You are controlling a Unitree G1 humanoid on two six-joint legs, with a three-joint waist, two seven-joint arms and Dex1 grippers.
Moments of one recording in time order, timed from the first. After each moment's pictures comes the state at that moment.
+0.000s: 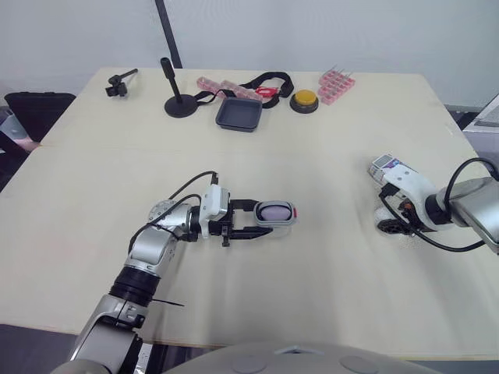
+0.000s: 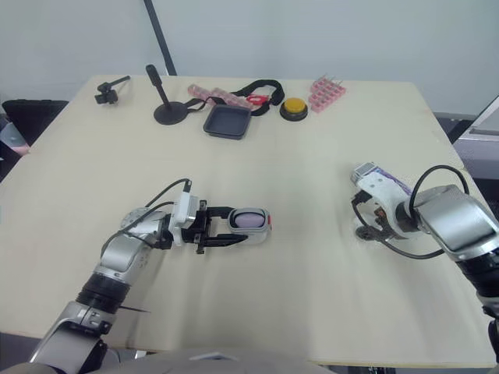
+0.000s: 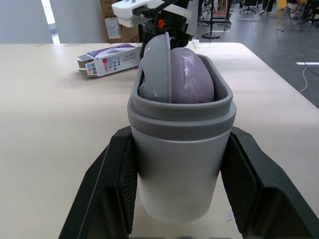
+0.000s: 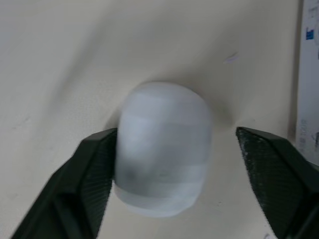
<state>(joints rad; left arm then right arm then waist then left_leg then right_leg) -0.30 0.33 -0.22 0.14 -0.37 -0.12 -1.30 -0.43 -1.03 0.25 -0.29 0.34 1.37 0.74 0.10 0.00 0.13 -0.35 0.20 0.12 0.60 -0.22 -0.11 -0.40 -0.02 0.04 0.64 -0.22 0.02</state>
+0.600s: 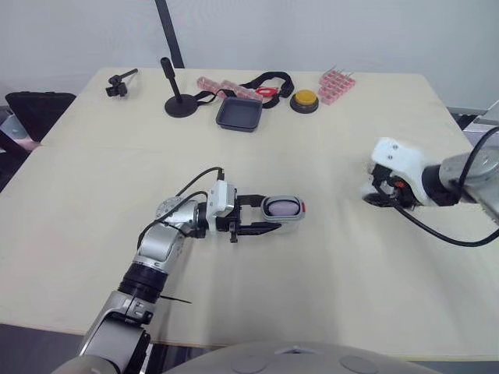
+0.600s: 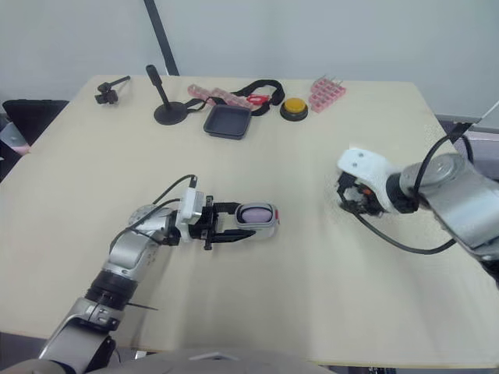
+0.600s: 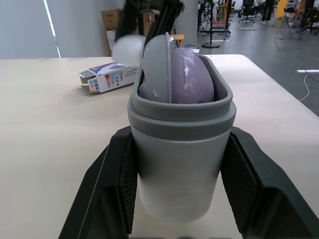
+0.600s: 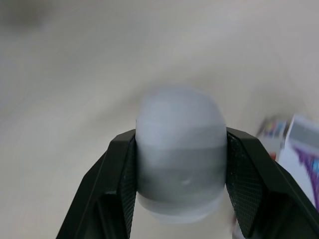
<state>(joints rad) -0.34 0.27 -0.23 0.15 -0.37 -0.12 -1.28 -0.59 -1.12 0.19 -0.58 0.45 1.22 0.91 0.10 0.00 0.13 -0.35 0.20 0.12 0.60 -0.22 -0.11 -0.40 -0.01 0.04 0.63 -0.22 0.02</state>
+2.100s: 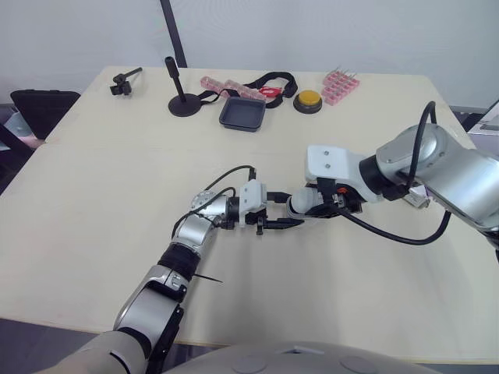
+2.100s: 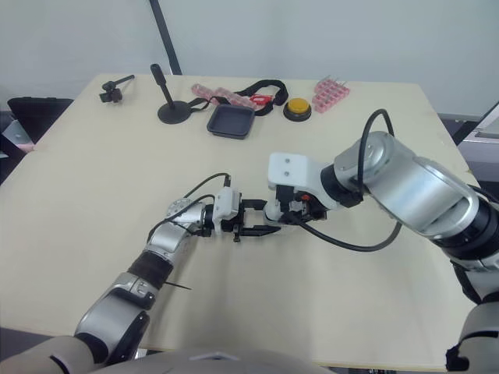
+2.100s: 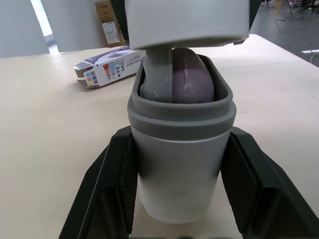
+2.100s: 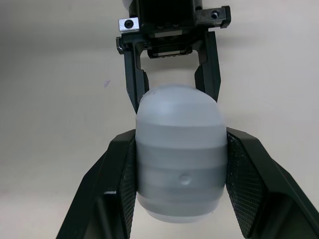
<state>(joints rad) -0.51 0.09 -0.29 0.52 -0.20 -0.35 -1.24 -0.94 -0.93 0.54 -0.60 0.43 1.22 1.08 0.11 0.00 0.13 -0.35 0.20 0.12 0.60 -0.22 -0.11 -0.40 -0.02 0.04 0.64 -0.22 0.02</state>
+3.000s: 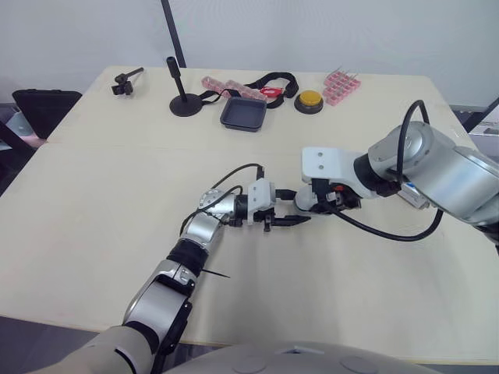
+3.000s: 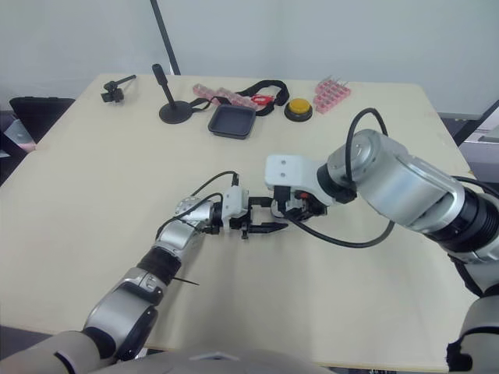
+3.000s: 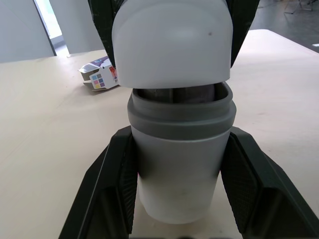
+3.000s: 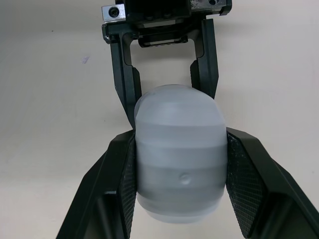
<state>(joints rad) -0.56 0.04 -0.29 0.61 -0.15 -0.41 -1.19 -1.02 -0.94 0.66 -0.58 0.36 1.23 1.09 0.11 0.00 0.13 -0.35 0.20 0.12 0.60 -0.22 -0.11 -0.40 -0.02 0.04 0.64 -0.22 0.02</state>
